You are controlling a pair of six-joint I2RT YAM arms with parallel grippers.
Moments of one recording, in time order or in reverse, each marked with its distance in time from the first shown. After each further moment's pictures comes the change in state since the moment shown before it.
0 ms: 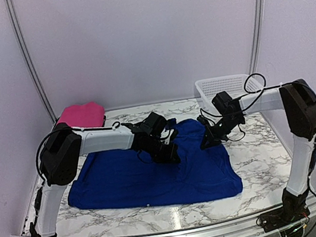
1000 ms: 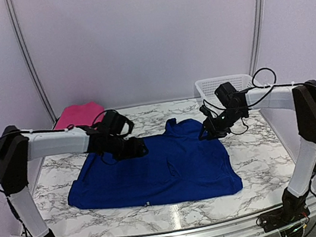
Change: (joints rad) left arm 0.104 -0.401 -0.465 0.121 -0.274 -0.056; right arm 0.002 -0.069 0.043 -0.038 0.086 0.018
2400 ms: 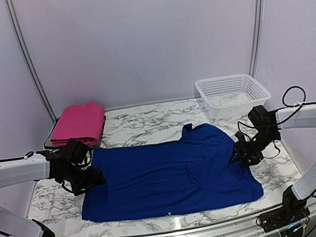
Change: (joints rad) left arm 0.208 -0.525 -0.587 -0.224 -0.090 -0.280; right arm -0.215 -0.335 -0.501 -0.085 -0.026 0.104
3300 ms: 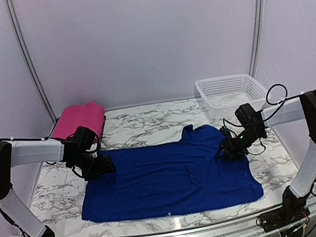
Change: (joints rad) left arm 0.075 0.293 0.235 0.083 0.137 0.251; right arm 0.088 0.186 0.103 0.188 -0.056 -0.053
